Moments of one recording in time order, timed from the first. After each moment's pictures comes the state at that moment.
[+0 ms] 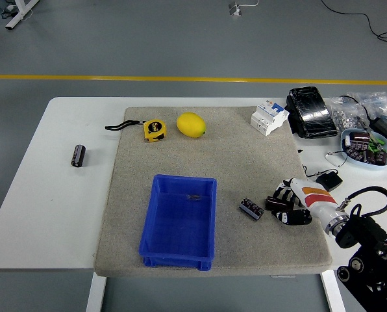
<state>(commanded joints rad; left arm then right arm) -0.08 0.10 -0.19 -0.29 0.17 0.32 0.03 0.28 -0.23 1.01 1.18 -2.07 -0.14 -0.07</state>
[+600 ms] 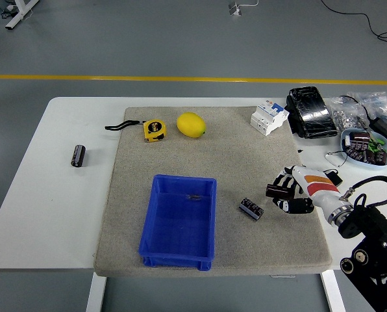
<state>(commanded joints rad) -0.08 0.10 -0.19 -0.29 0.17 0.32 0.02 0.29 -0.25 1.04 1.28 -2.07 -0.12 -0.07</state>
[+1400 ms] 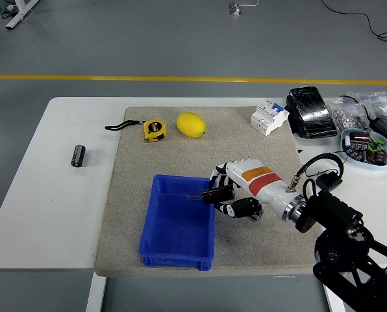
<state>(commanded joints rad) -0.08 0.11 -0.18 -0.29 0.17 0.32 0.02 0.44 -0.26 0.75 1.55 -2.01 -0.02 -0.10</state>
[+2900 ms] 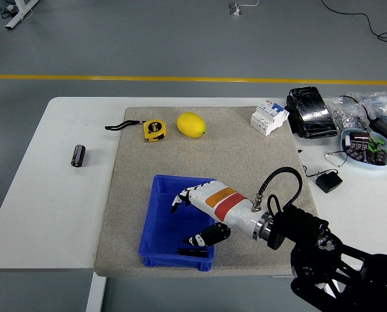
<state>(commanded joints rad) -0.08 0.12 -0.20 -0.29 0.20 0.33 0.04 0.51 -0.23 0.61 1.52 -2.00 -0.03 -0.08</state>
